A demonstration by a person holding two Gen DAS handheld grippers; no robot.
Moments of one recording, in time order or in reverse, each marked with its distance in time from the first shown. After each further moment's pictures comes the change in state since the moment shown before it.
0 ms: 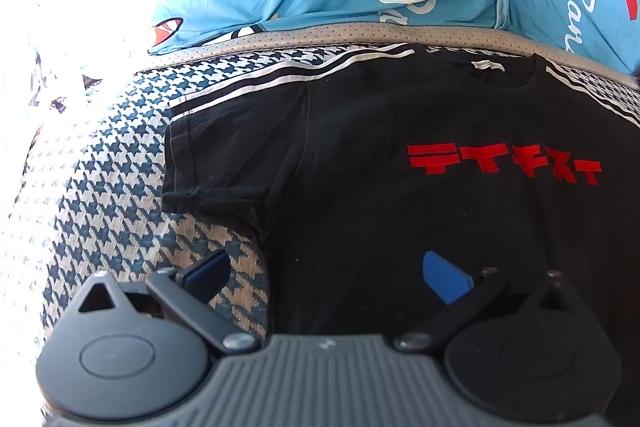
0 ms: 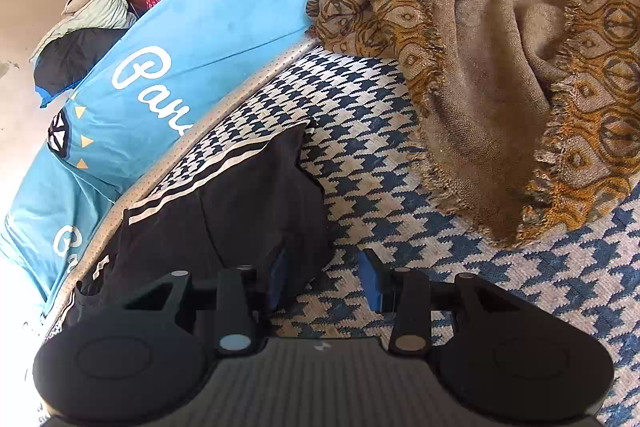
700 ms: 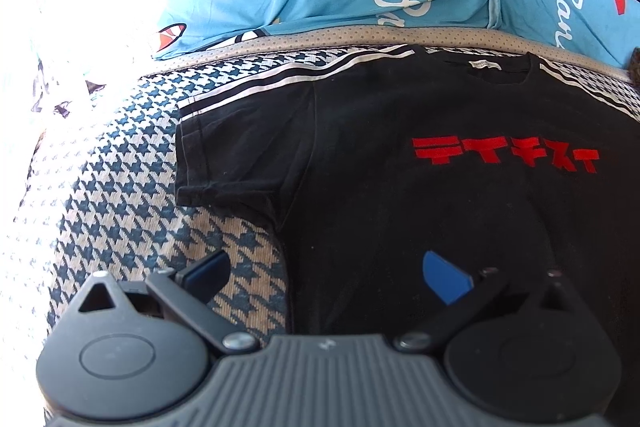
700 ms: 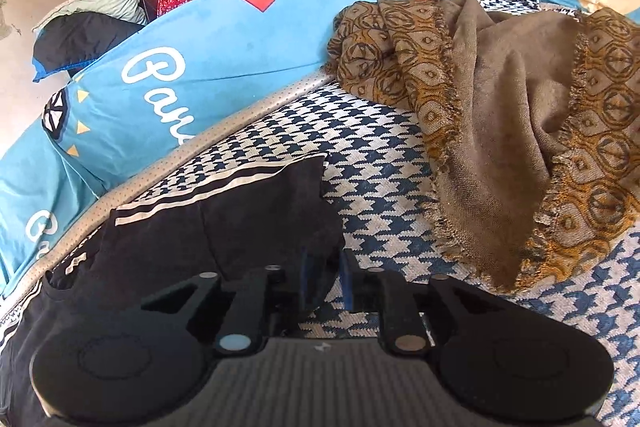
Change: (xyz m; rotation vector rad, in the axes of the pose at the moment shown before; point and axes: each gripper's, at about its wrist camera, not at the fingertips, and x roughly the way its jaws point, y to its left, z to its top) left arm -0.012 0.012 -0.018 0.024 -0.031 -0.036; right arm -0.010 0.033 -0.003 -0.160 -0.104 -0.121
